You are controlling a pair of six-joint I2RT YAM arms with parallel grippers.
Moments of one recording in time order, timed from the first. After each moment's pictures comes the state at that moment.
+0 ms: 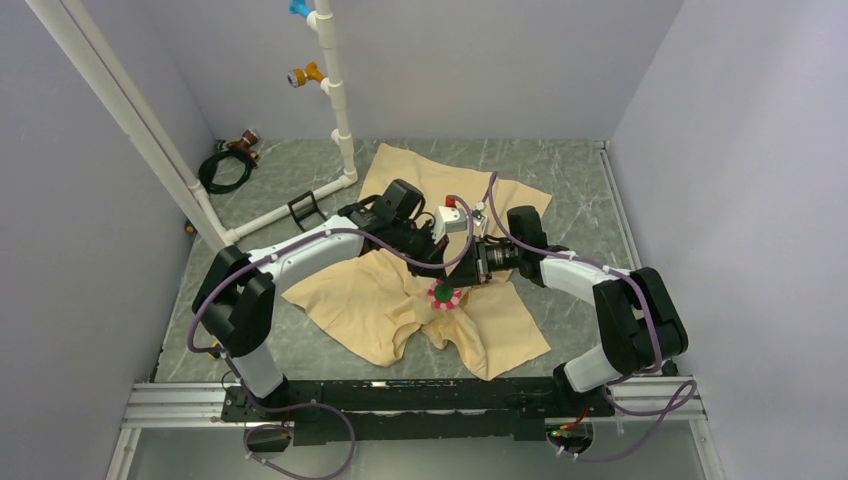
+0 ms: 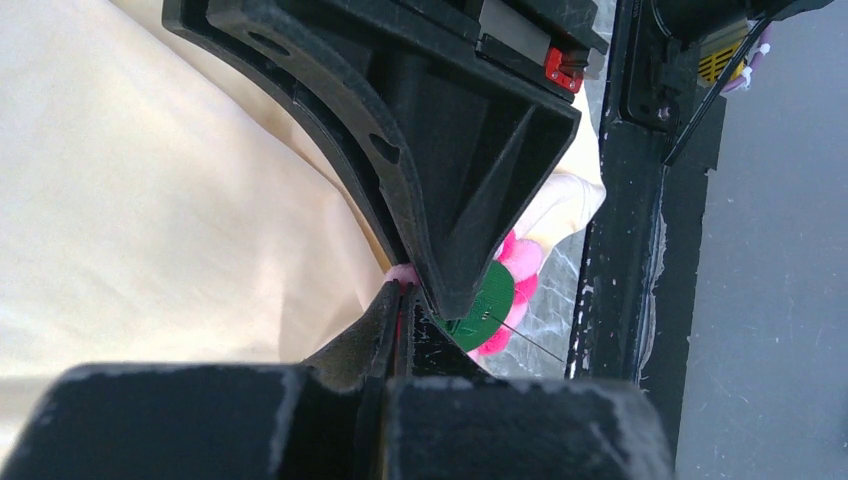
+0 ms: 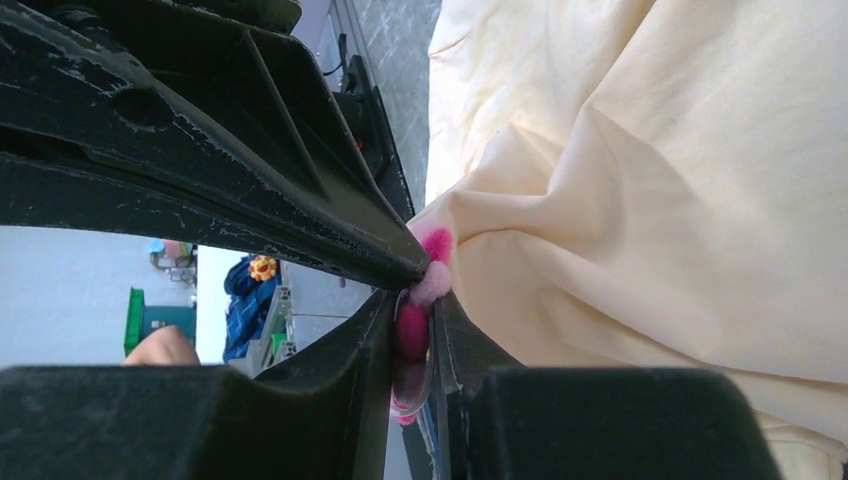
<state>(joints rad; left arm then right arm) -0.74 1.70 1.30 -0.46 0.69 0.23 0.34 1.49 0.68 0.11 -1.14 0.45</state>
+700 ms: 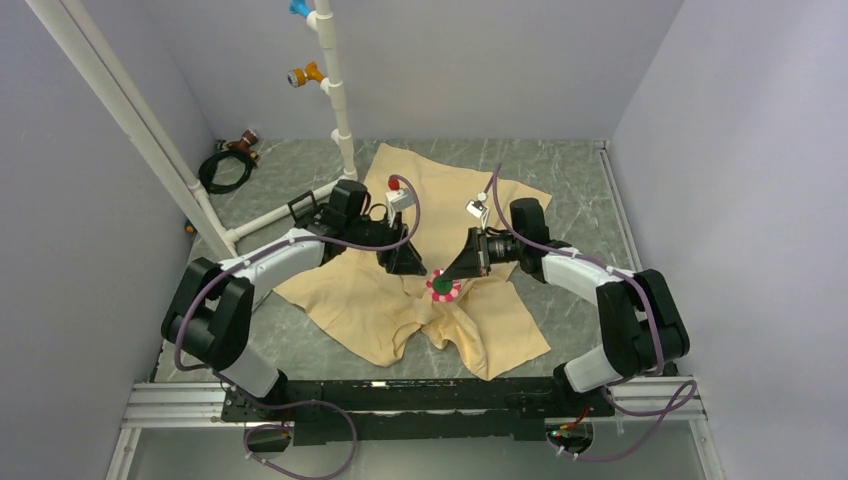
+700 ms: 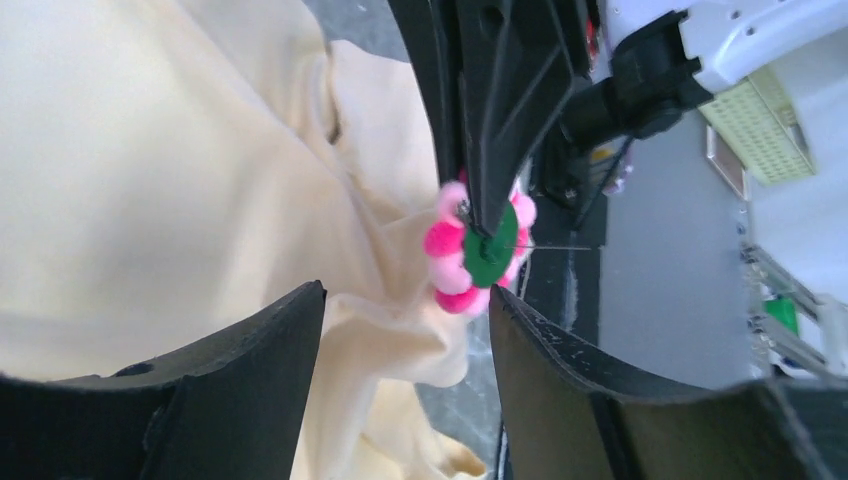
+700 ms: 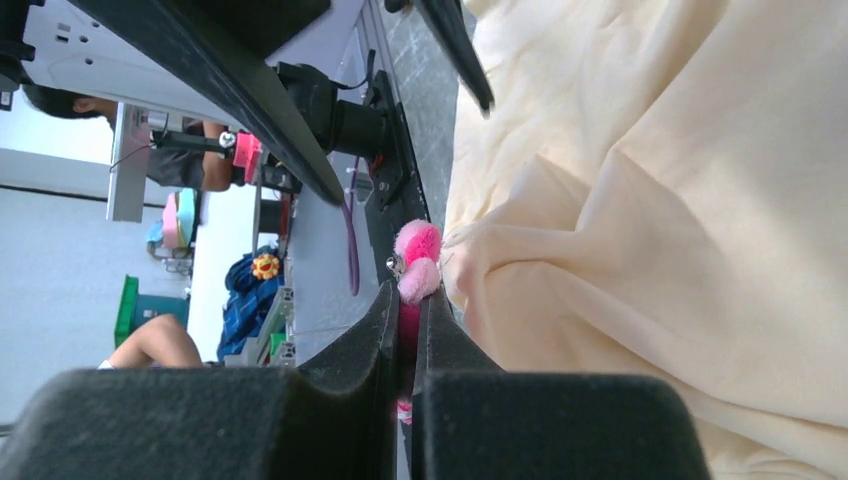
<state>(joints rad) -0.50 1.56 1.02 -0.09 0.96 -0.05 0.33 1.49 0.72 0.14 -1.19 0.47</state>
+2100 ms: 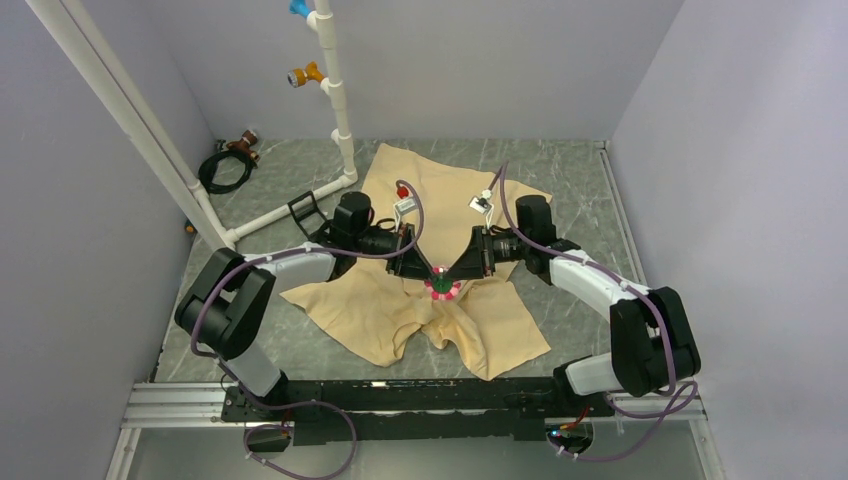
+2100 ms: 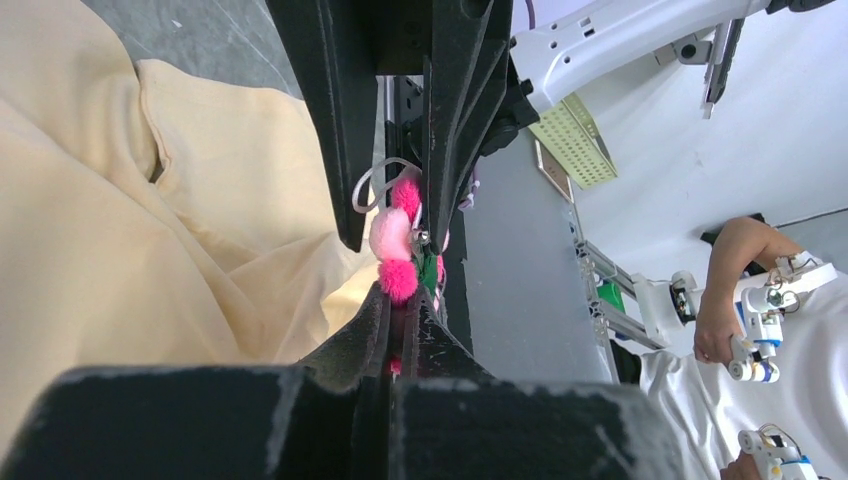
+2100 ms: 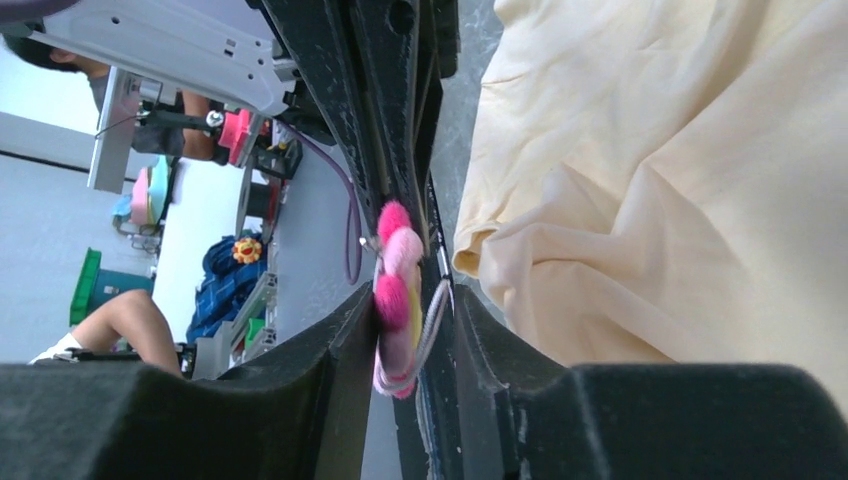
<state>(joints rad) -0.56 1.64 0.85 0.51 1.21 -0.55 0.33 1.38 0.73 0.07 -1.21 0.41</state>
